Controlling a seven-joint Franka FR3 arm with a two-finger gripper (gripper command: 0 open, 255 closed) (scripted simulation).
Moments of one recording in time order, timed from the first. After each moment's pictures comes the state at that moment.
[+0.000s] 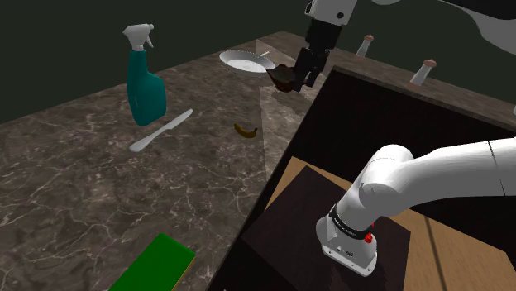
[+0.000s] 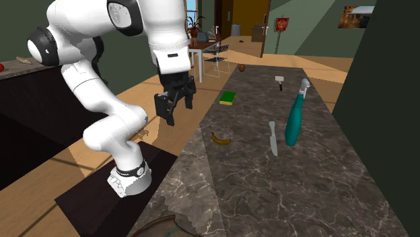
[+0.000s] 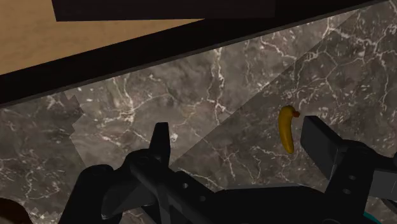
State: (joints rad) arm -0.01 -0.74 -0.02 -2.26 0.10 1.49 -0.04
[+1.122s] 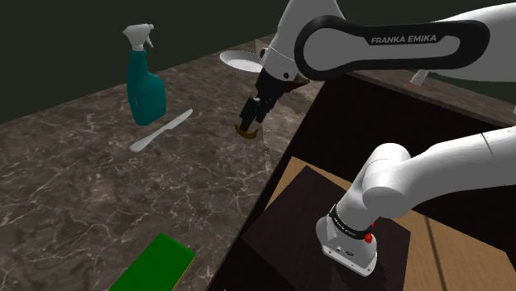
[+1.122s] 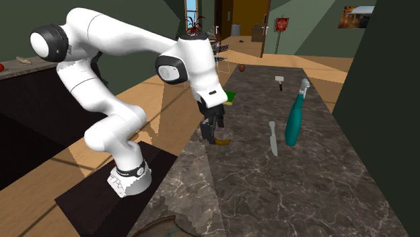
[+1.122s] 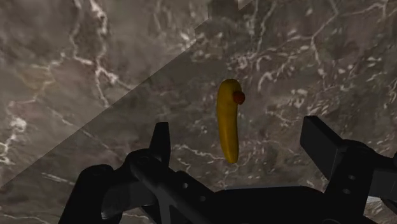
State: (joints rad) arm 0.09 -0.67 0.16 -2.56 0.26 2.07 0.01
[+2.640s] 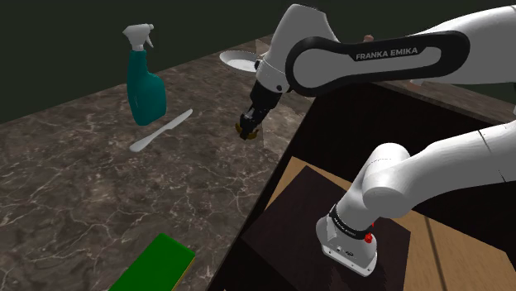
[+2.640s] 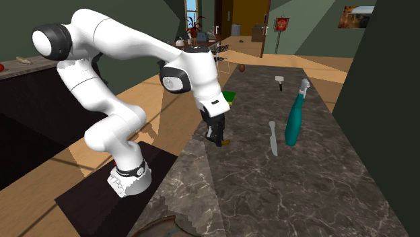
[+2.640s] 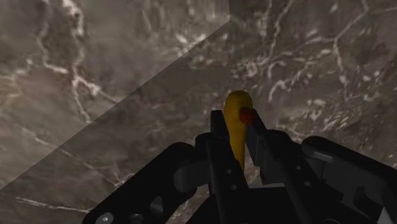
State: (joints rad) arm 0.10 -0.63 0.18 -2.62 0.27 2.18 0.01
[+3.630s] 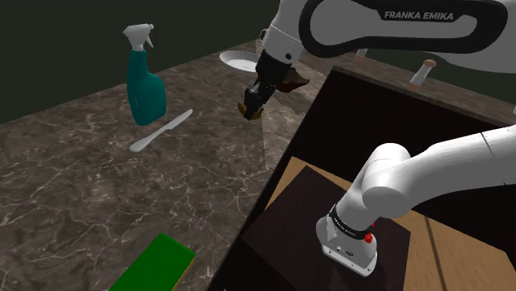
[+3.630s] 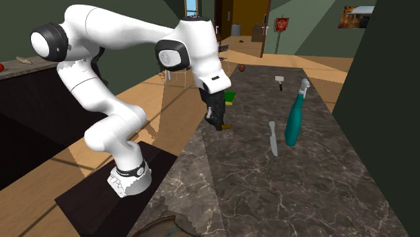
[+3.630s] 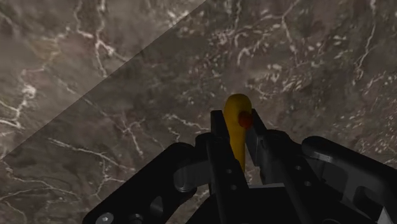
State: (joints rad) arm 0.09 -0.66 0.16 -2.46 0.24 1.98 0.03
